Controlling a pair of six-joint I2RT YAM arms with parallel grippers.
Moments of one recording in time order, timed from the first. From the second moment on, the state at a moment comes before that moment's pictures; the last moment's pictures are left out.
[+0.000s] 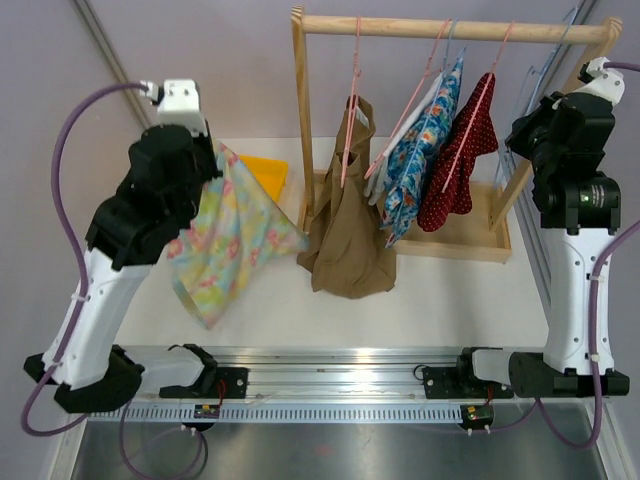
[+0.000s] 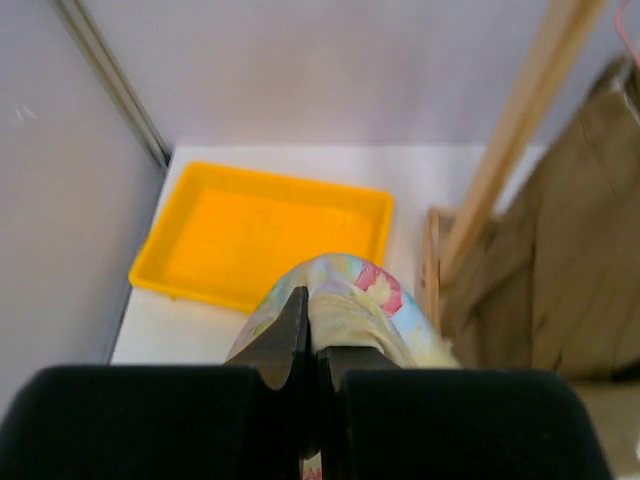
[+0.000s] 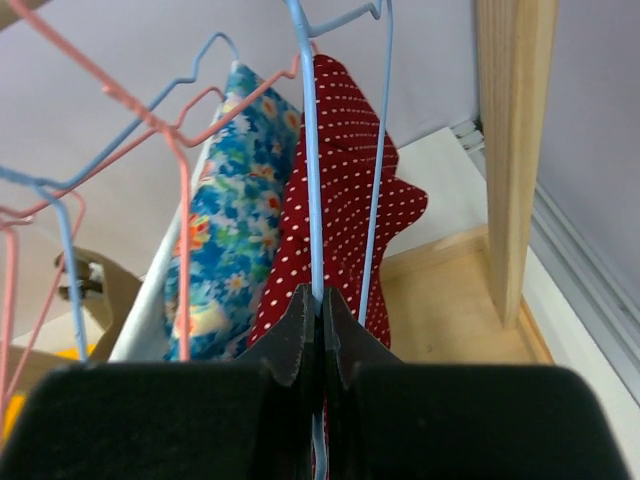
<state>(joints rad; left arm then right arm) -0.70 1.15 1.76 -0.89 -0.71 -0.14 -0.01 1.25 1.84 -0.77 0.20 0.41</state>
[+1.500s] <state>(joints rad) -0.17 1.36 1.51 -0.74 -0.37 -0.32 -0.09 1.23 1.60 -0.65 0.33 0.45</state>
